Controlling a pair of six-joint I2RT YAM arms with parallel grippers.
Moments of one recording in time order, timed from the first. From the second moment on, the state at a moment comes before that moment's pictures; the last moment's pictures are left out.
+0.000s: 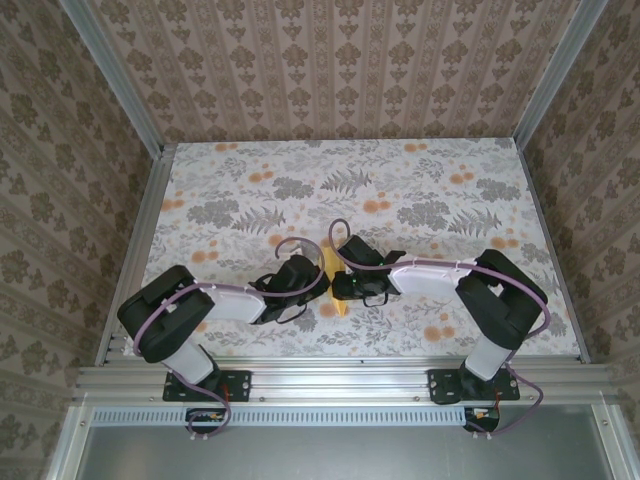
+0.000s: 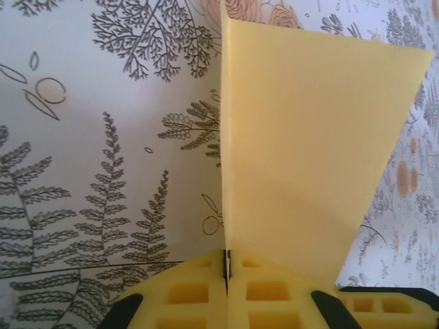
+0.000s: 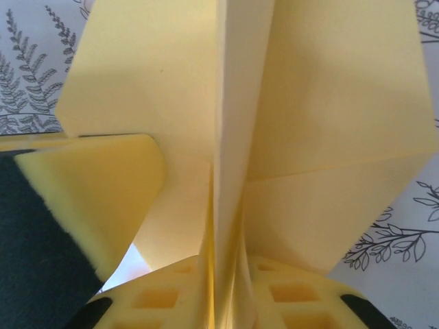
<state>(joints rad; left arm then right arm) -0.91 1.58 0.51 0.38 -0.04 -1.14 0.79 1.69 0.89 -0.28 -0.13 0.68</state>
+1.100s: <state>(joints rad) -0.73 0.80 0.34 -0.32 -0.22 -1.12 0.86 1.85 1.11 -0.48 0.09 0.67</state>
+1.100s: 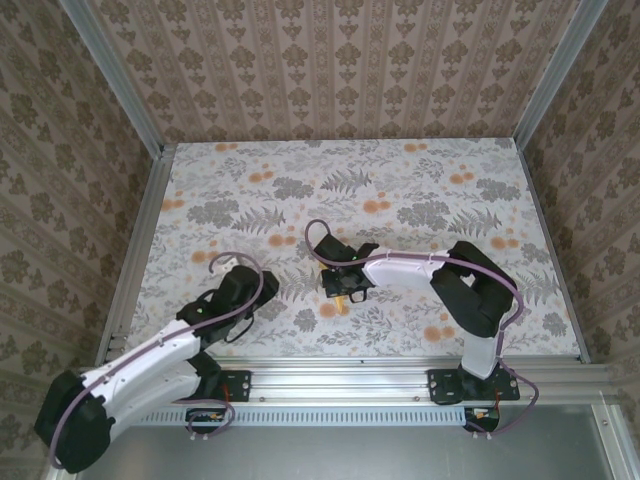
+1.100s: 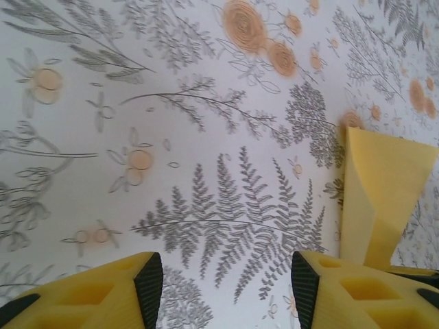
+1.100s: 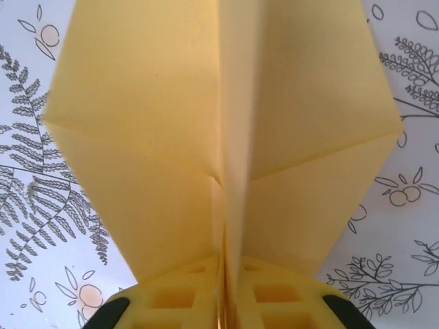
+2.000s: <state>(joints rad) -0.59 0.84 0.36 -0.45 -0.15 -1.01 0.54 2.07 1.55 -0.60 0.14 0.44</state>
